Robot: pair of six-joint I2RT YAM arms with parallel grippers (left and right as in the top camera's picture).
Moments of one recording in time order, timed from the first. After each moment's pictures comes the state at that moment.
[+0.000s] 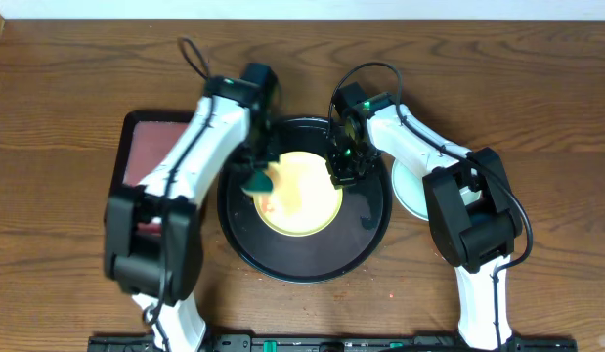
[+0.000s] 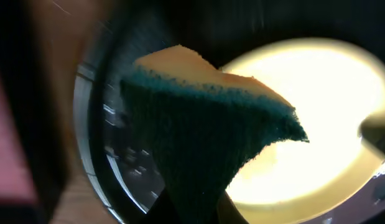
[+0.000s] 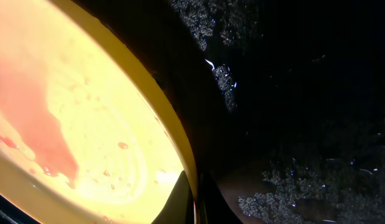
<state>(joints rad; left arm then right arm) -0.29 1.91 1.54 -1.18 0.06 -0.34 0.48 2.21 1.61 -1.00 -0.35 0.22</state>
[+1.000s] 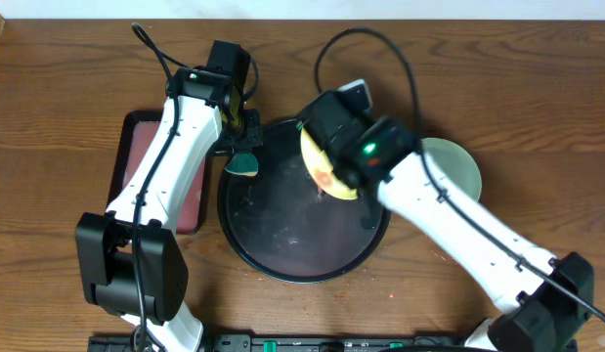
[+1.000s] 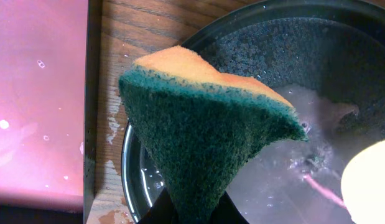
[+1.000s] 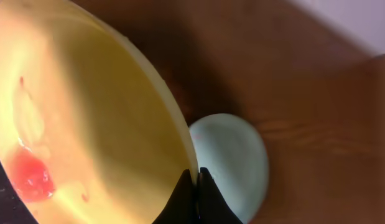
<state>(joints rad) -0.22 1.81 1.56 -1.14 0.02 -0.35 0.78 1.72 1.58 -1.09 0.69 0.34</state>
